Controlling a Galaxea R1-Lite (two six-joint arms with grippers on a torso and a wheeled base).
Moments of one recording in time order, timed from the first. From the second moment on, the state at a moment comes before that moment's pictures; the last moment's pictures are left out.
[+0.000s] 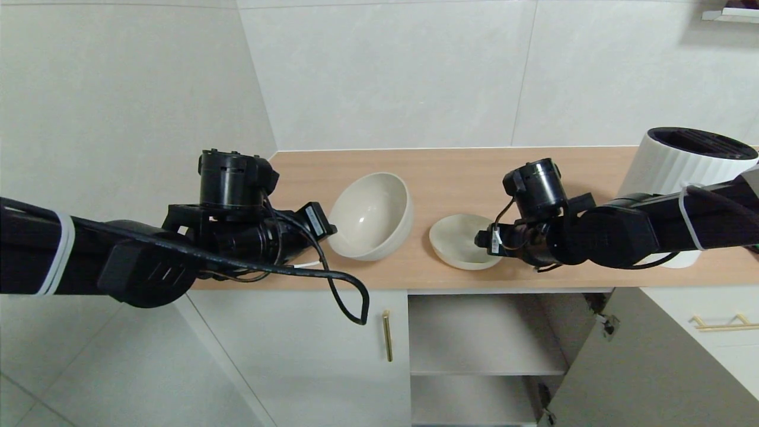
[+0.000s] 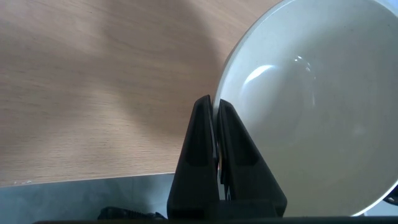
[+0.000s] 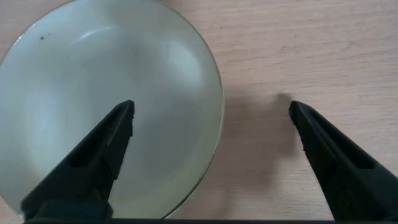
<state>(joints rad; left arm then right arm) -0.38 1.84 -1.07 -0.34 -0.07 -0.70 0.52 2.02 -1.39 0.01 -0.39 0.41</state>
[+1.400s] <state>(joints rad) -0.43 1.56 -0.83 -0.20 -0.08 -0.48 0.51 1.61 -1.10 0.18 0.01 0.41</state>
